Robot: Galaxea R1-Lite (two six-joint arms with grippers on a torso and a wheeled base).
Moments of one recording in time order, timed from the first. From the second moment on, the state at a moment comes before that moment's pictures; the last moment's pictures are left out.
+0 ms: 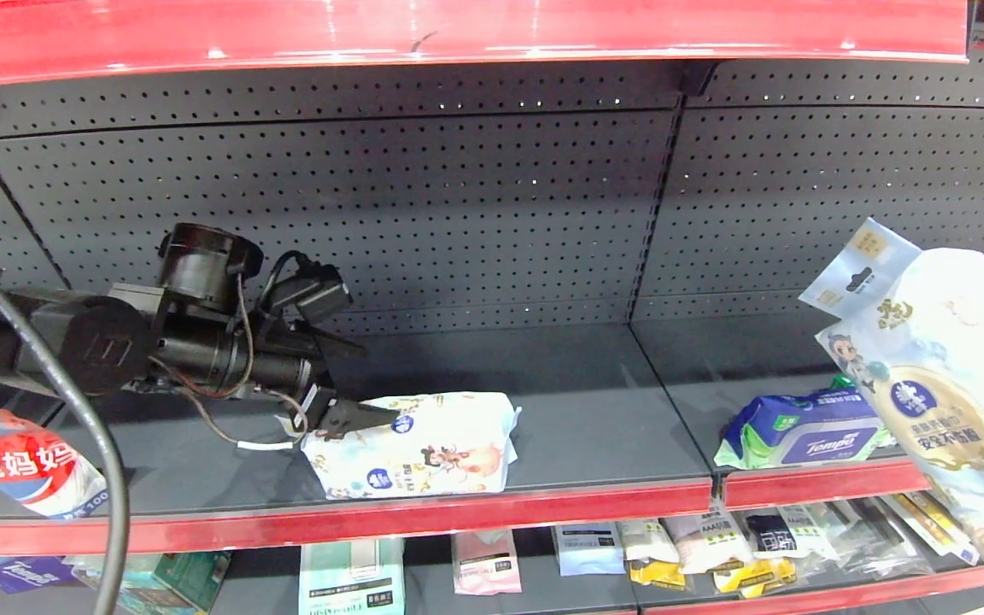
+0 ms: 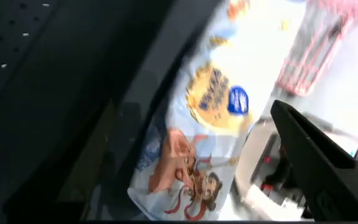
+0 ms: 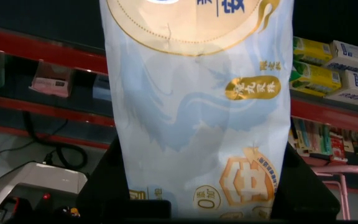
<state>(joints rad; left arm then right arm) -0.23 1.82 -1.03 -0.05 -0.57 0.55 -0.15 0.78 -0.57 0.25 0.17 -0.38</state>
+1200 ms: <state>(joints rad) -0.39 0.69 -0.47 0.21 0.06 0.00 0.01 0.87 -0.56 0.25 0.18 -0.39</state>
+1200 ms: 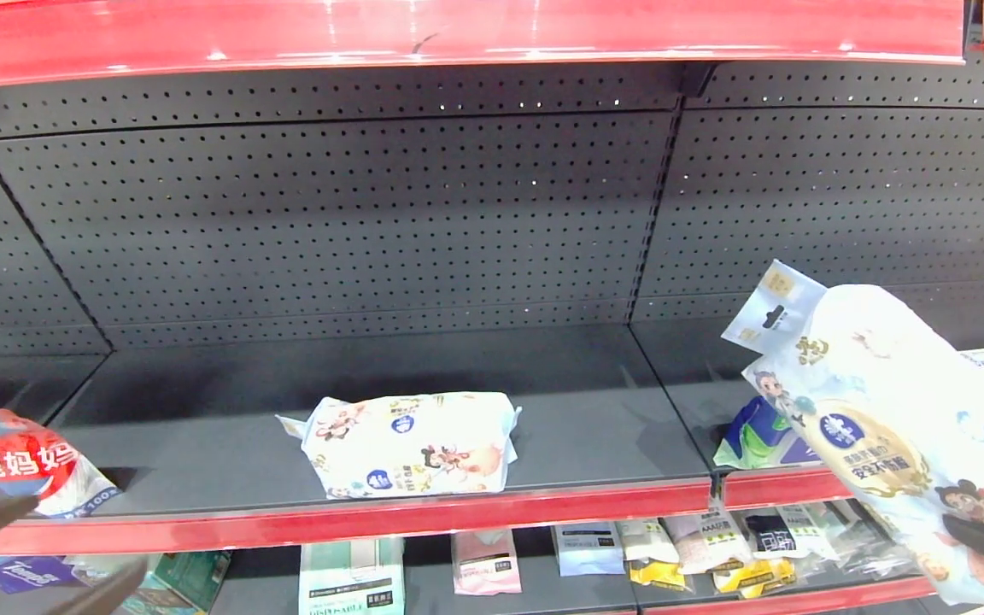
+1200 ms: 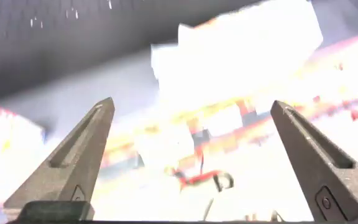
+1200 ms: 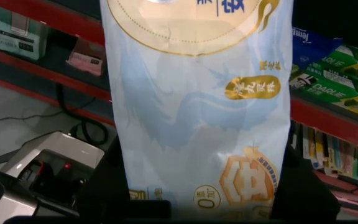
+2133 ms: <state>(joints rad) -0.41 0.06 -0.39 0.62 0.11 0.06 0.01 0.88 -0.60 0.24 0.20 -0.40</state>
